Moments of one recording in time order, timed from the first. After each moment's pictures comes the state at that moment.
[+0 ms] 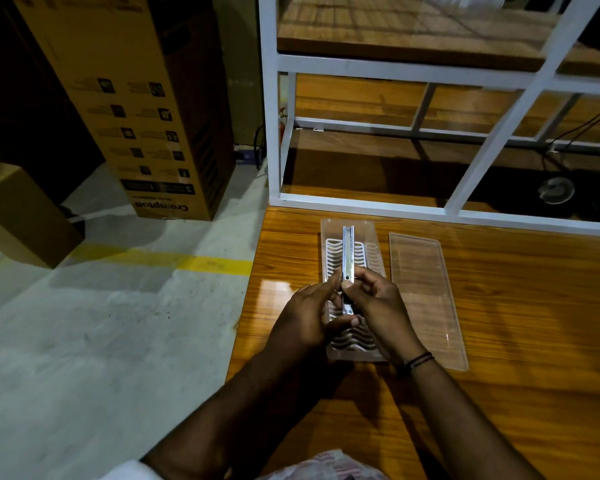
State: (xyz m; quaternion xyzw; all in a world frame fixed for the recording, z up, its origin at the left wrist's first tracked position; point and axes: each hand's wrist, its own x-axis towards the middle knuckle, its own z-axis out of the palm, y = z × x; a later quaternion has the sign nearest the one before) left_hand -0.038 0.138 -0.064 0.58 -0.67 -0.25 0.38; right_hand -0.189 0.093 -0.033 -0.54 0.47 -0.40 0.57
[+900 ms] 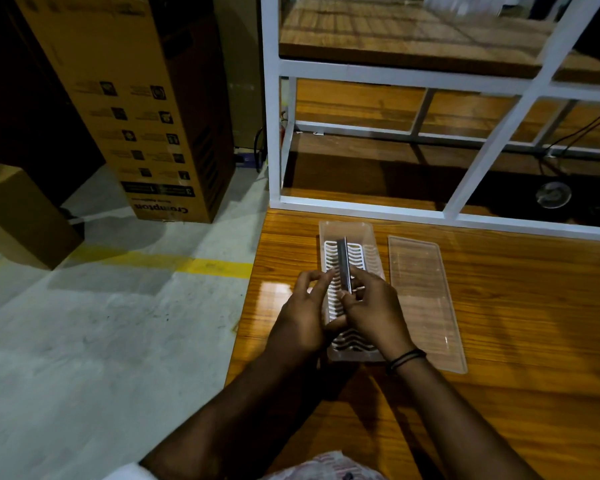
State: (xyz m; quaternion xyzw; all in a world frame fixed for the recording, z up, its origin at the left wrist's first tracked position) left_hand -0.041 0.147 -0.047 0.60 -0.64 -0.27 0.39; right_hand -0.178 0.093 -0.022 -0.70 0.57 -0.30 0.32
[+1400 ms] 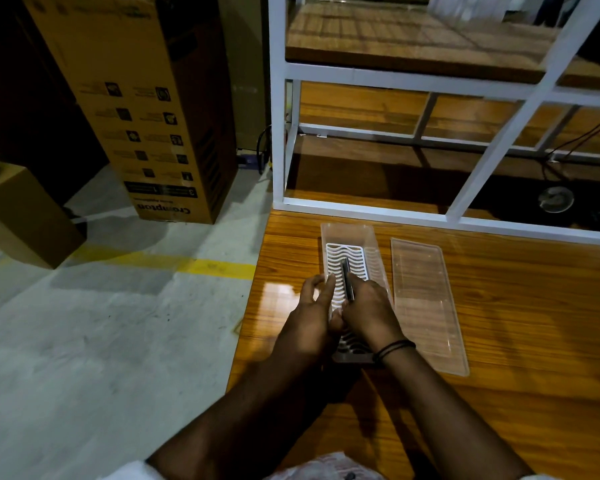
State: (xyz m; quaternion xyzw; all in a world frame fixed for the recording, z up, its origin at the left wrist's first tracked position) left_hand -0.048 0.144 -0.049 0.65 -0.62 -0.30 0.31; right_hand -0.167 0.082 -0.030 -0.72 0.62 -0.16 0.27
